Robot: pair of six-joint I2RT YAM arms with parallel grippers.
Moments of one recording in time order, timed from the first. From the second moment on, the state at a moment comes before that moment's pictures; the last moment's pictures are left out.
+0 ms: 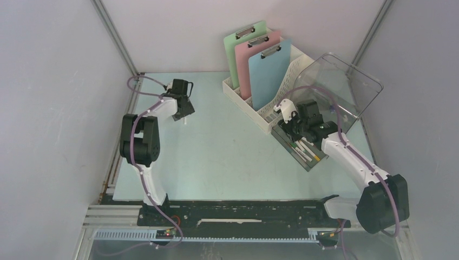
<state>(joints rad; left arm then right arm) -0.16 1.93 1.37 -0.43 -0.28 -0.57 0.35 1.26 0.94 -0.48 -0.09 -0.44</state>
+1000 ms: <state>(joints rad) -0.11 2.12 1.66 -0.70 -0.16 -0.42 0.35 1.20 0.94 -0.49 -0.14 -0.44</state>
